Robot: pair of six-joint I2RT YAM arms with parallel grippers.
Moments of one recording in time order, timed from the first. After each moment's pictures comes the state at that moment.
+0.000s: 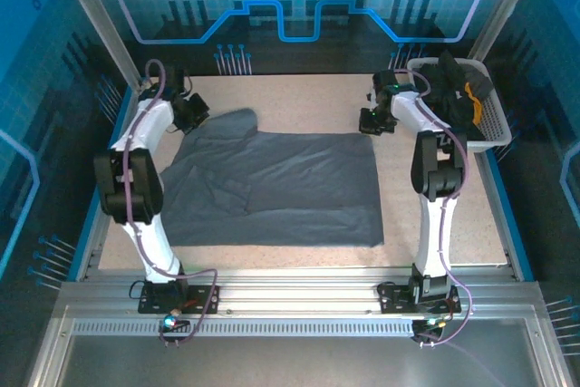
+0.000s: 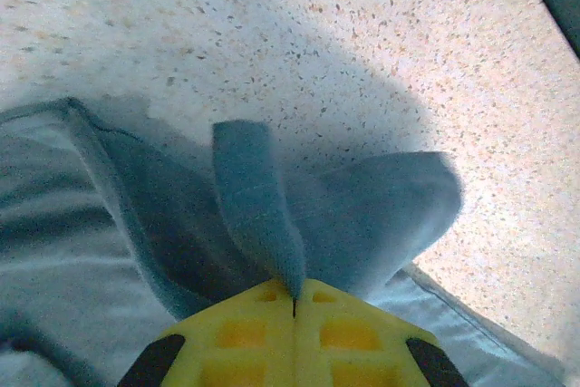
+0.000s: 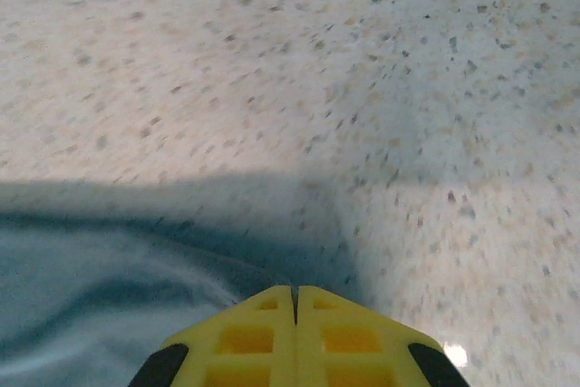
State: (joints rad) left arm 0.09 1.88 1.58 -0.71 0.19 -0.72; right arm 0.12 2.18 1.82 -0.88 -0.12 0.24
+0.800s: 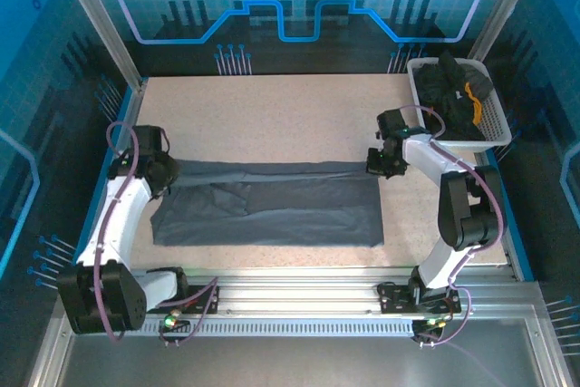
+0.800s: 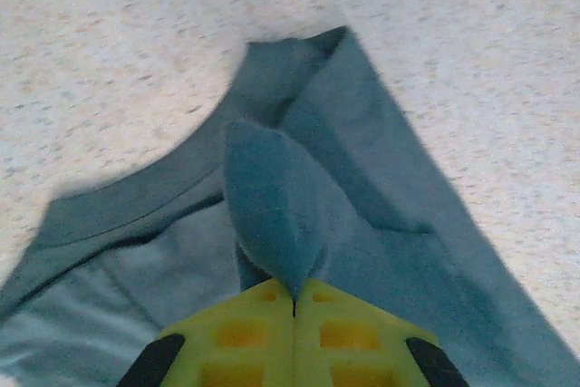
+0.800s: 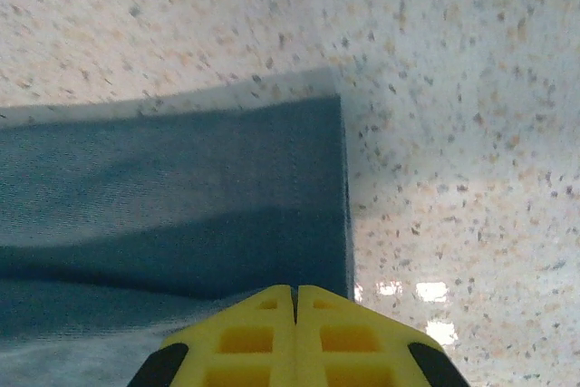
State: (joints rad) left arm 0.15 1.15 0.93 -0.85 -0.13 -0.81; right arm 0.17 1.70 1.13 -0.72 -0.03 0.34
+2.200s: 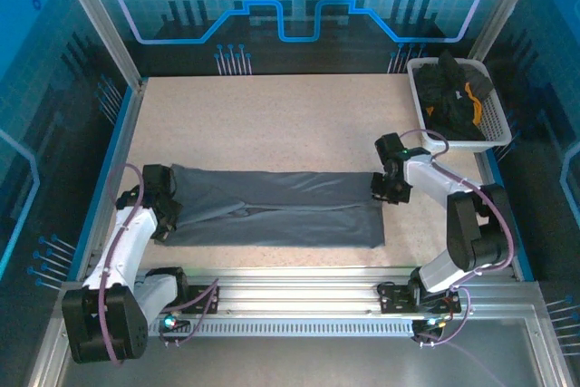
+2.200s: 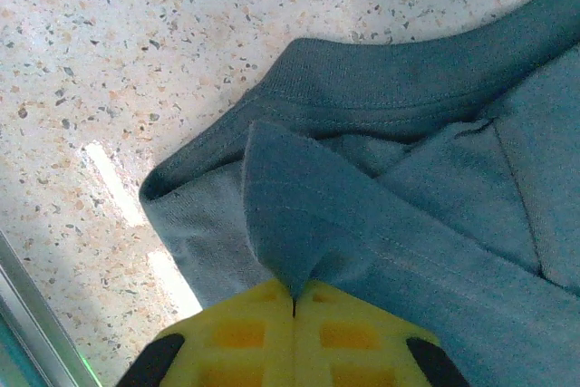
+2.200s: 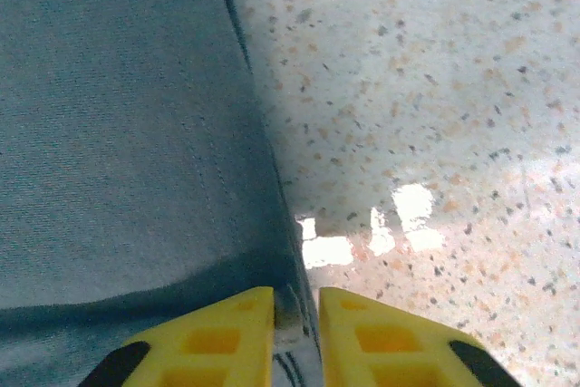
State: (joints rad) left arm 0.15 1.00 0.63 -0.95 -0.21 -1.08; right arm 0.22 1.54 0.92 -0.80 0.05 0.52
